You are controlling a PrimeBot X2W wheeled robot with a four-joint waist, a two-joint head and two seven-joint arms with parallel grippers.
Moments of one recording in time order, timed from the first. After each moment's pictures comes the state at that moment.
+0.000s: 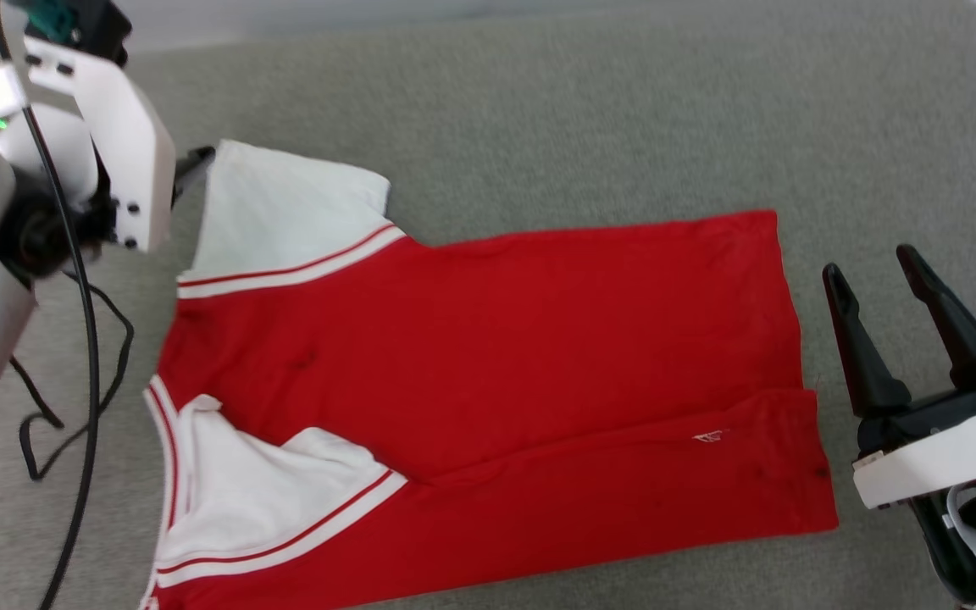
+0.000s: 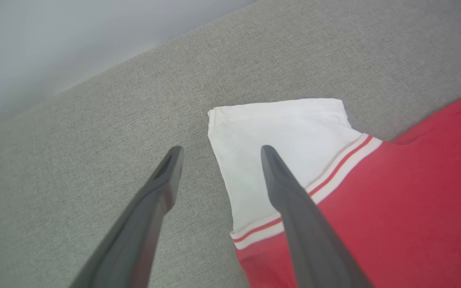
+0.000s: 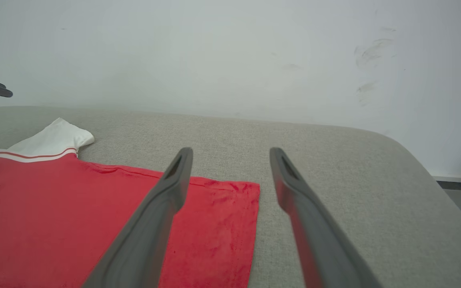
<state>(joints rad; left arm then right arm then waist) -1.10 0.68 -0.81 0.56 -0.91 -0.09 0.59 -0.16 -0.28 0.05 -0.12 0.32 0.13 -0.04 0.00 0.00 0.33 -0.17</state>
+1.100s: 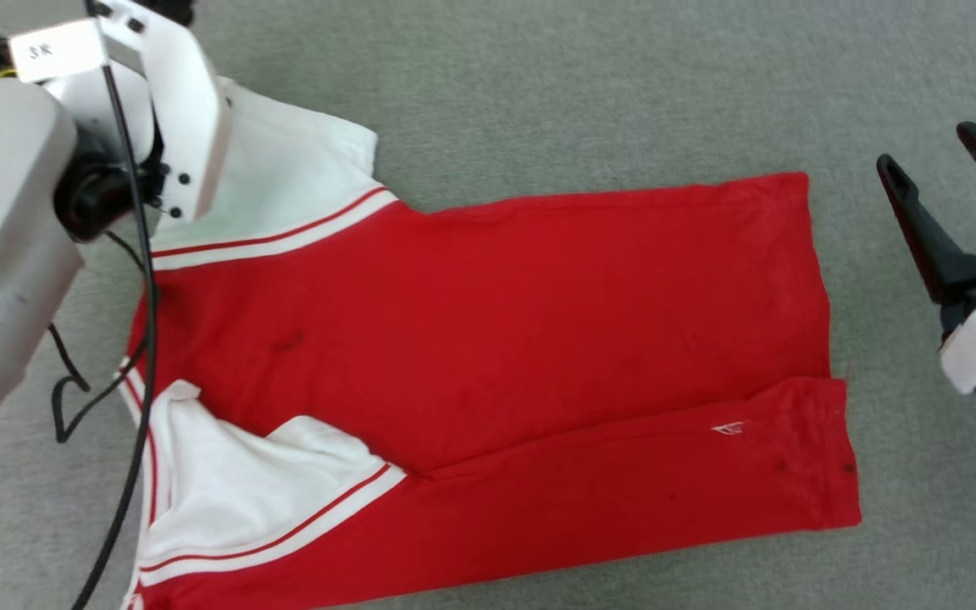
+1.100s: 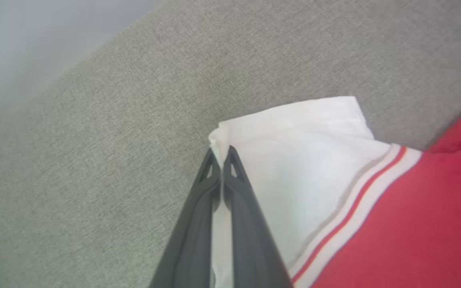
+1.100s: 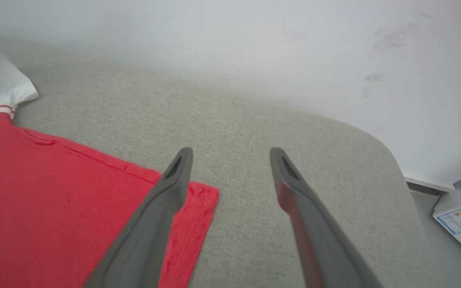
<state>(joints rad) -1.25 0.62 -0.96 0.63 -0.88 -0.13 0.58 -0.41 -0.50 0.11 -0.11 0.42 0.13 0.23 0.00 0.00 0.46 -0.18</state>
